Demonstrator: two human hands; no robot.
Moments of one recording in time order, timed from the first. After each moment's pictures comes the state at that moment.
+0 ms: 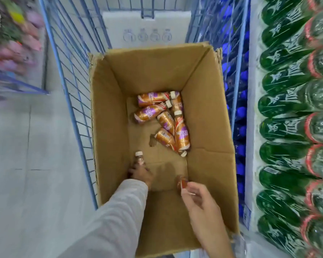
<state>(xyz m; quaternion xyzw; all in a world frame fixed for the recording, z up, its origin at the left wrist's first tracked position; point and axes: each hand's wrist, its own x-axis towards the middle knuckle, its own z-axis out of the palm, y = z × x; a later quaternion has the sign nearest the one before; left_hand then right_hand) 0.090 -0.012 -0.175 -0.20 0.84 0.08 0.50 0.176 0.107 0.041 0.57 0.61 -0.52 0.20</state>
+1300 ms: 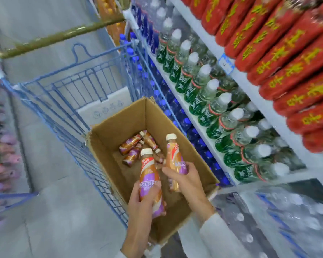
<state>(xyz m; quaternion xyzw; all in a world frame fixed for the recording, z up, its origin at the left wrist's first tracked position) 0.065 -0.061 0.153 -0.13 0.65 0.57 0.48 0.137 0.058 0.129 0.61 0.44 -0.64 -0.12</state>
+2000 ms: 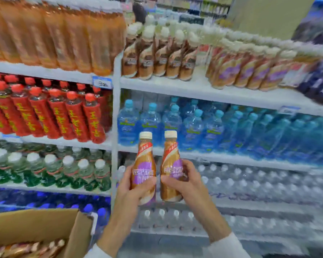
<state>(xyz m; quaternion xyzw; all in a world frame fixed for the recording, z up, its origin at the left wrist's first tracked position) 0.355 -0.045 0.319 0.42 0.40 0.43 0.69 0.507 -0.101 0.362 0.62 0.34 -0.45 -0.55</state>
